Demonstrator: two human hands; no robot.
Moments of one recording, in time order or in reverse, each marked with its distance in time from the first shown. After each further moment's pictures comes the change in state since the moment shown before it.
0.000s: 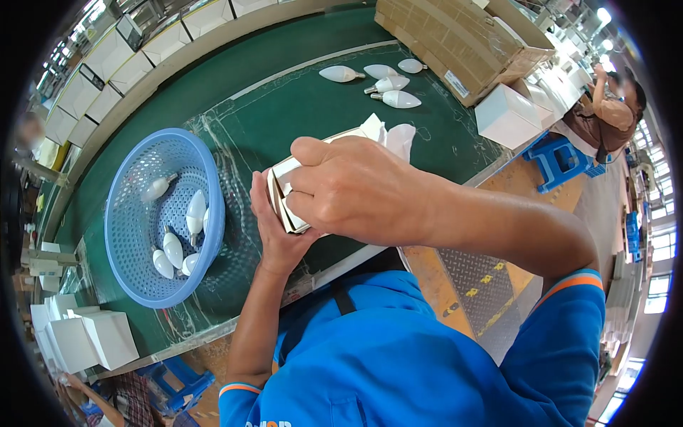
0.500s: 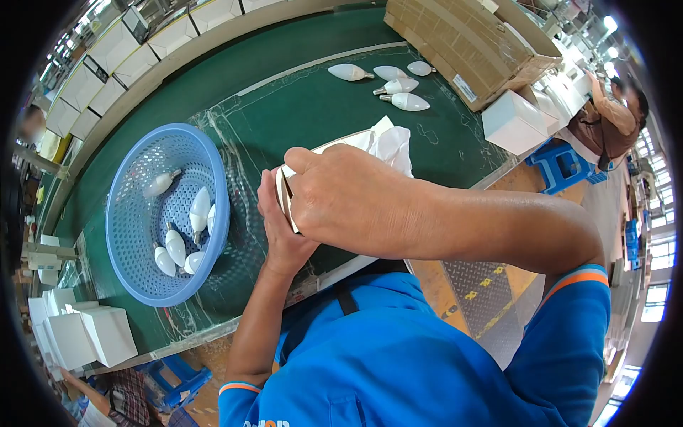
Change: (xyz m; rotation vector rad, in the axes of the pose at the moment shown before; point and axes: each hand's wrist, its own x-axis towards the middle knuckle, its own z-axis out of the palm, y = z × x) left_hand -0.002 -0.004 0.003 -0.008 0.004 -0.009; right_hand 0.019 -0.005 0.008 -0.066 -0.143 -0.029
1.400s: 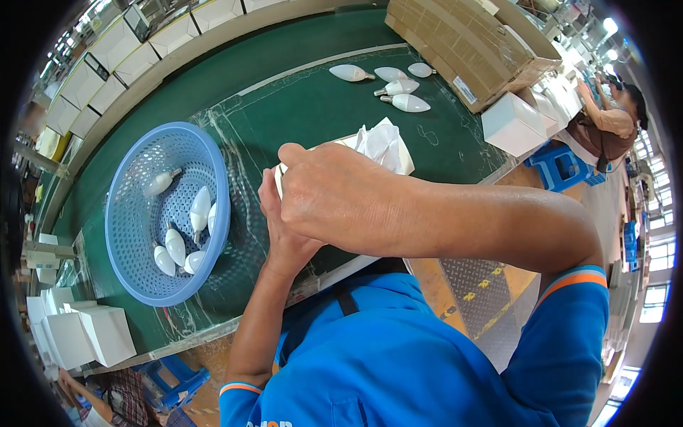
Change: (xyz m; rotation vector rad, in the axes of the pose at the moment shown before) left_hand 0.000 0.000 -0.002 0.075 -0.096 -0.003; right_hand 0.011 0.000 0.001 -0.014 -0.125 0.038
